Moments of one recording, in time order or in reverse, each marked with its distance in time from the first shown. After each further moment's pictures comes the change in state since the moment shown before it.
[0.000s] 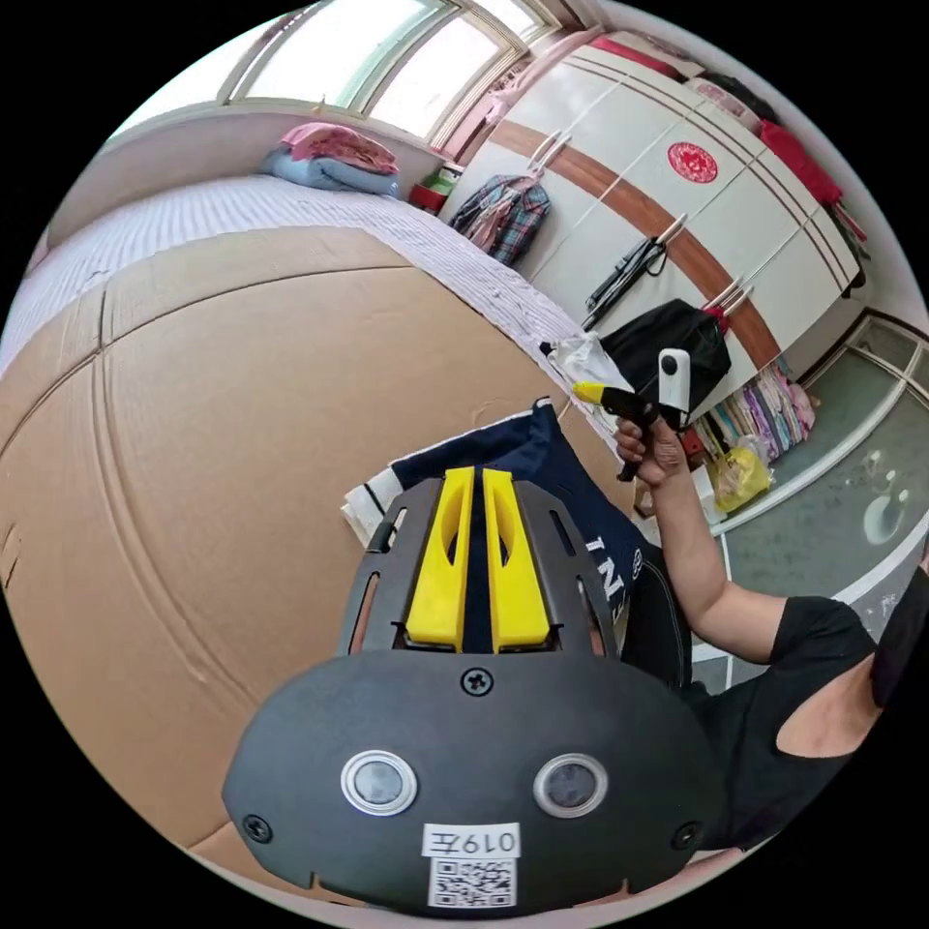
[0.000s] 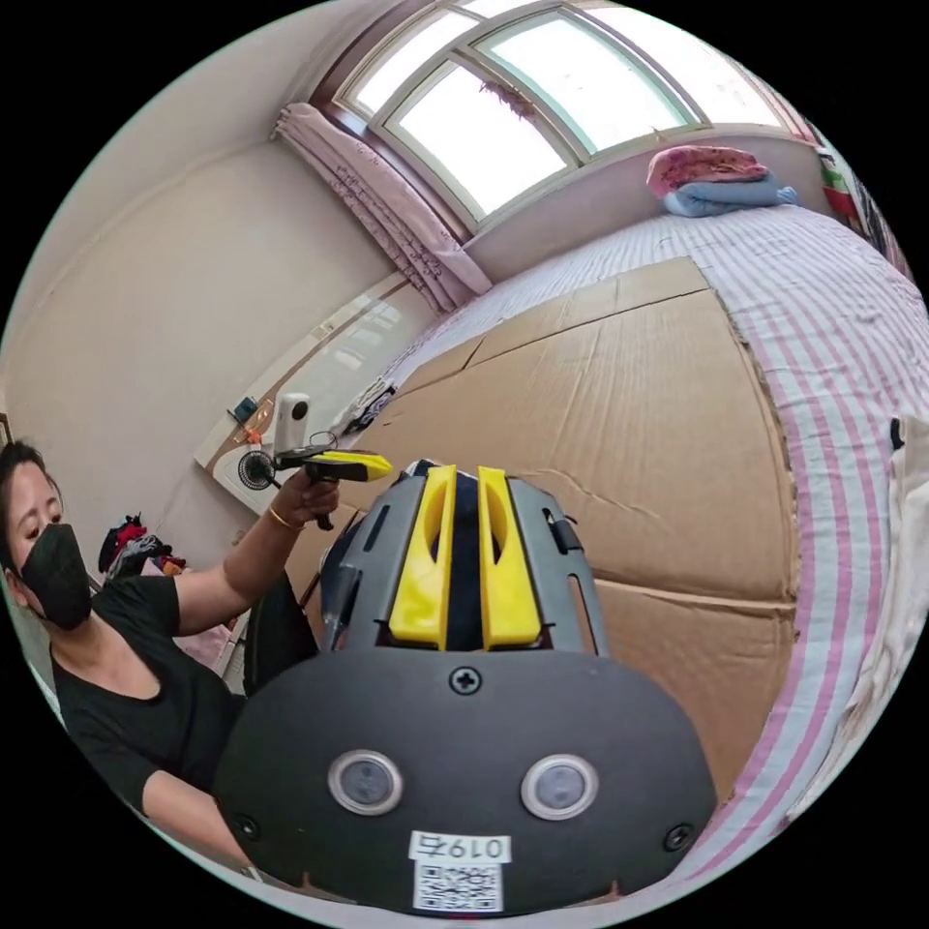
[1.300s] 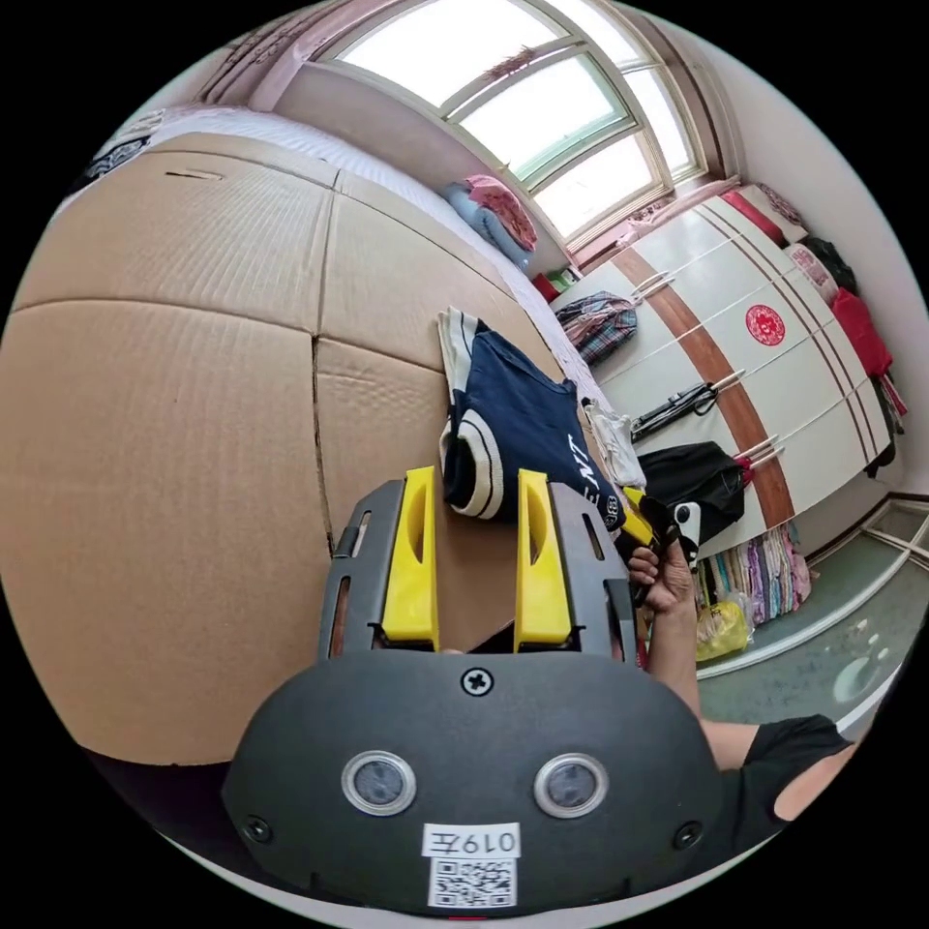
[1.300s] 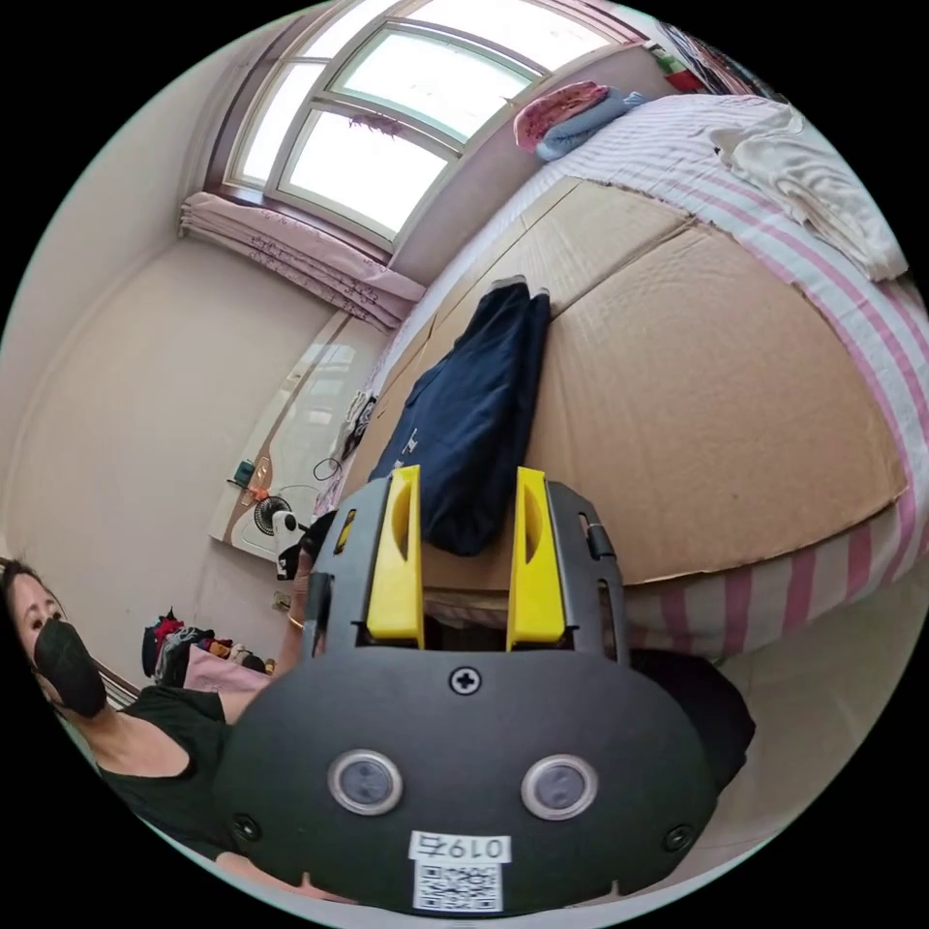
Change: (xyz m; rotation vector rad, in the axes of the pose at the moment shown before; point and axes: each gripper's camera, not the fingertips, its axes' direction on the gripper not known) left arm 0.033 0.335 -0.068 0.322 -0.040 -0.482; right arm 0.079 0.123 -0.019 0.066 -0.001 0.370
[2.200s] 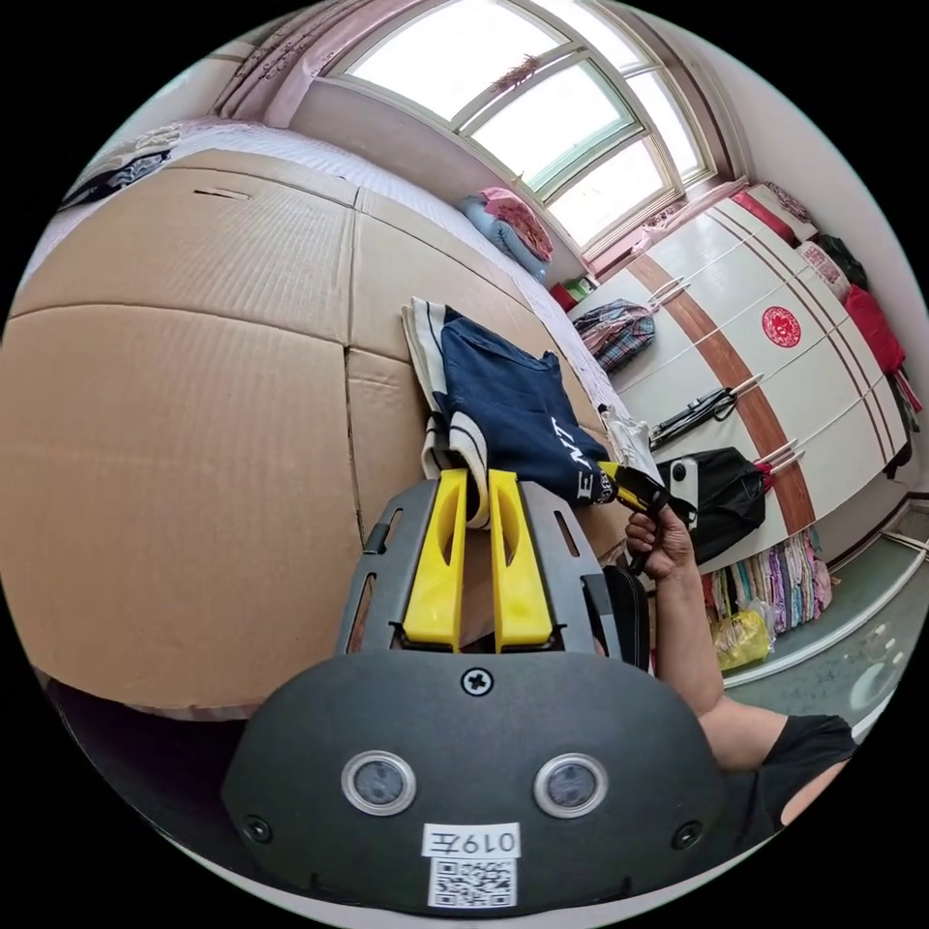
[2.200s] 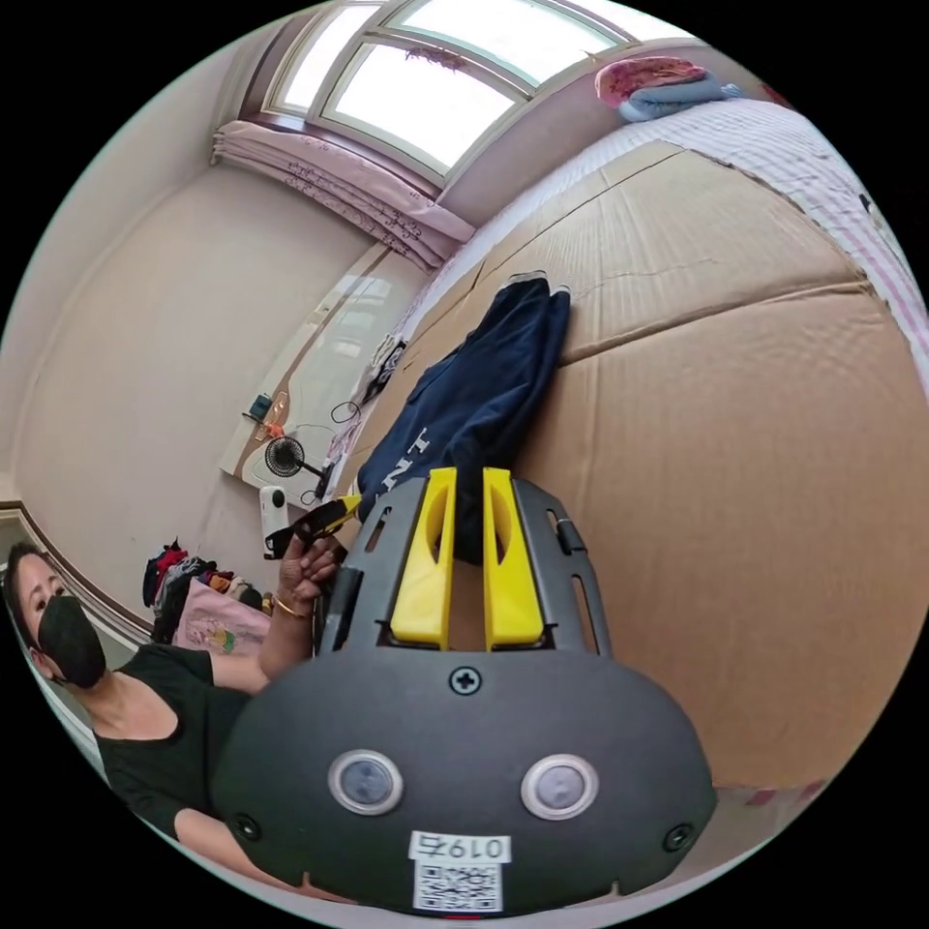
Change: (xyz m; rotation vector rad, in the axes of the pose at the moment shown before) left arm -0.027 0.042 -0.048 0.038 -0.090 0.011; right arm 0.103 -0.195 0.043 -0.187 -0.060 -0.161
